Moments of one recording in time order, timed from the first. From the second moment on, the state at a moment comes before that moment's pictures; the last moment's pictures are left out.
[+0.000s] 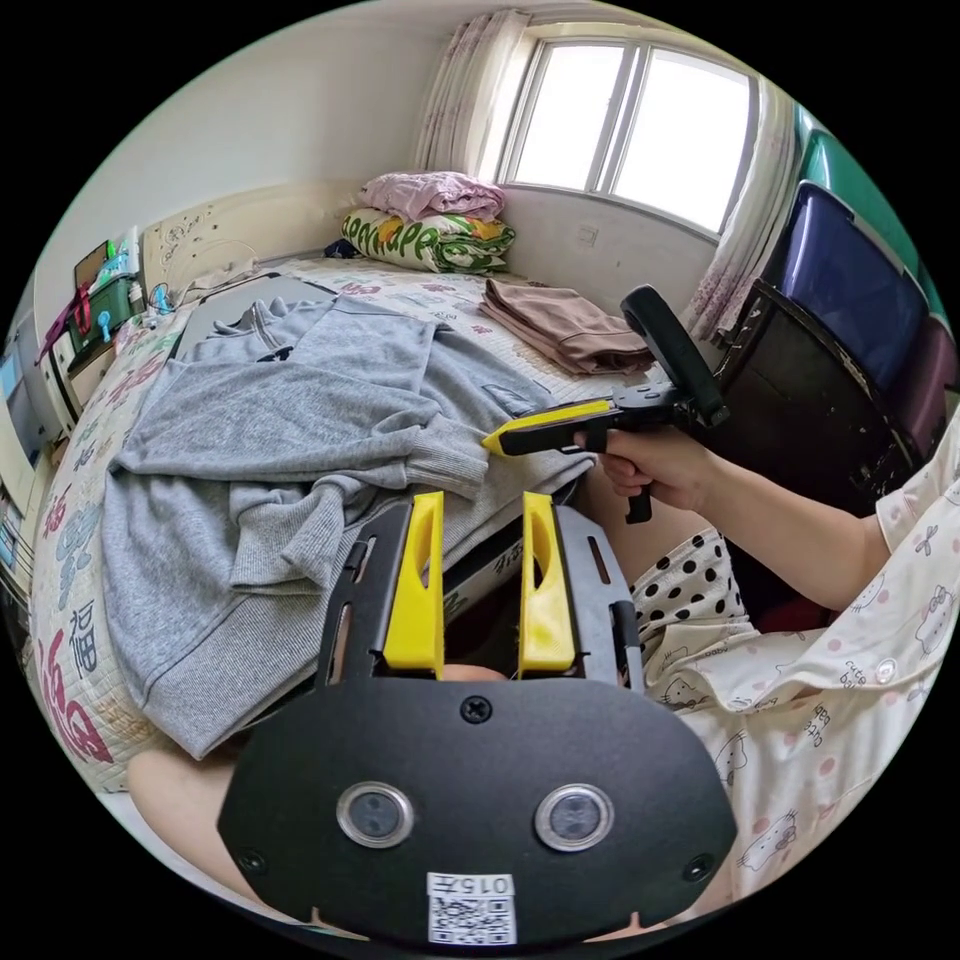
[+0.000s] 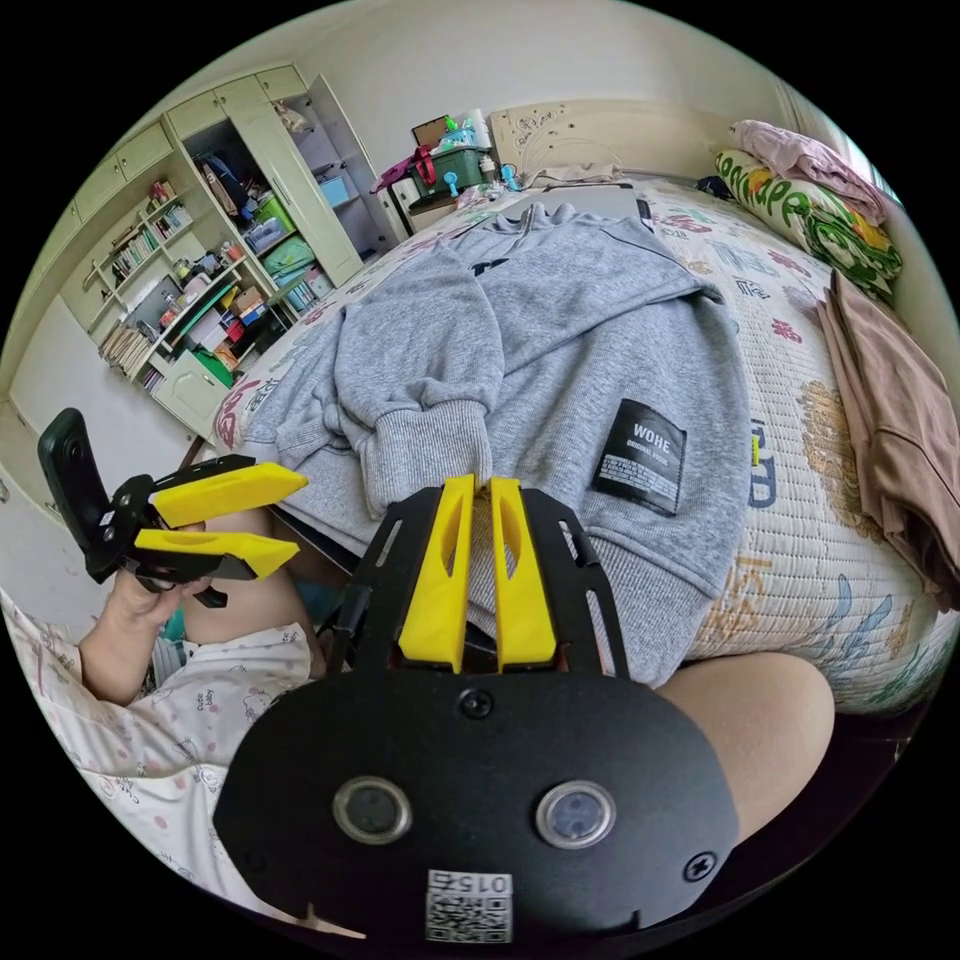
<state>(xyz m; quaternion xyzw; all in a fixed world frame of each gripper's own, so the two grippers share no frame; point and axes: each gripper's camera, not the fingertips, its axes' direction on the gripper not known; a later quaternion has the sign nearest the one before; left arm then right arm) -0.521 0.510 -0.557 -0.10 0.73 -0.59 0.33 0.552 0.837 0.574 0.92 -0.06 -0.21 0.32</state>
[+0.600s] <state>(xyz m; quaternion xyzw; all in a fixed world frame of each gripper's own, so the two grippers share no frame) -0.540 0.518 -0.546 -0.09 0.72 -0.61 0.32 0.572 0.813 0.535 0.92 -0.05 -0.19 0.33</state>
